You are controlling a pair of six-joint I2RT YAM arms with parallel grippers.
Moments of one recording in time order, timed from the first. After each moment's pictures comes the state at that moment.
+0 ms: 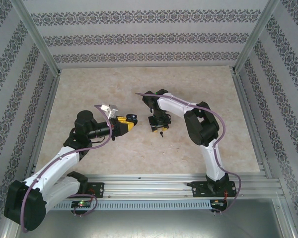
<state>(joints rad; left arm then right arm) -0.35 0.95 0.52 0.25 0.82 -0.32 0.62 2.19 1.69 -1.18 -0.07 0.44</state>
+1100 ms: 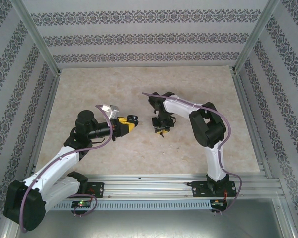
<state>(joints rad) -0.36 0.95 0.53 0.21 0.82 -0.30 0.58 2.10 1.52 -1.06 -0.16 0.48</state>
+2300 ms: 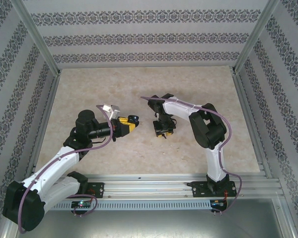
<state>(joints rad) -0.38 0.94 0.55 0.19 0.81 -0.29 0.61 2.09 1.50 -1.11 -0.11 0.44</state>
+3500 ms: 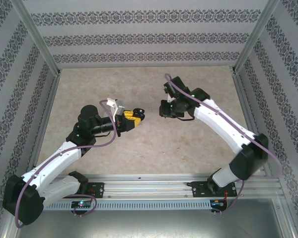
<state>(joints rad) -0.47 1.01 0.67 0.26 0.75 -0.22 0.60 1.49 1.45 -0.97 -0.12 0.63</state>
